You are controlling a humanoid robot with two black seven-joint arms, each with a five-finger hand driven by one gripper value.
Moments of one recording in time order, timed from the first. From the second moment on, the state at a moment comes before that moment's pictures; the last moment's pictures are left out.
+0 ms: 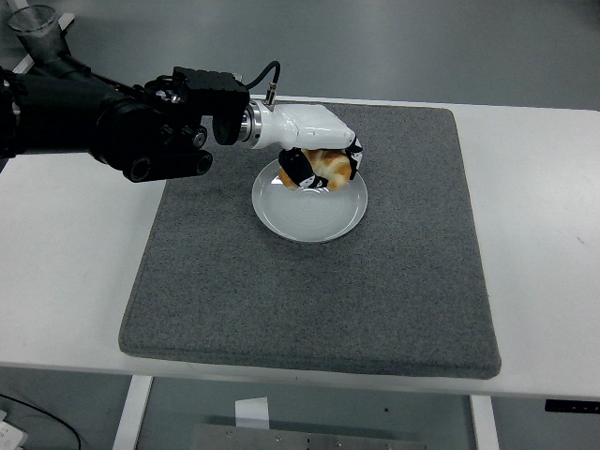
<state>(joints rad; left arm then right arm) -1.67 0.19 0.78 -0.97 0.81 0.25 -0.47 -0.03 0.00 -0.05 0.10 0.07 0.10 0.18</state>
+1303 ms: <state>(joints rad) -1.50 0.10 0.83 -0.80 0.83 0.27 -0.47 -0.03 0.00 -0.05 0.10 0.07 0.10 0.18</state>
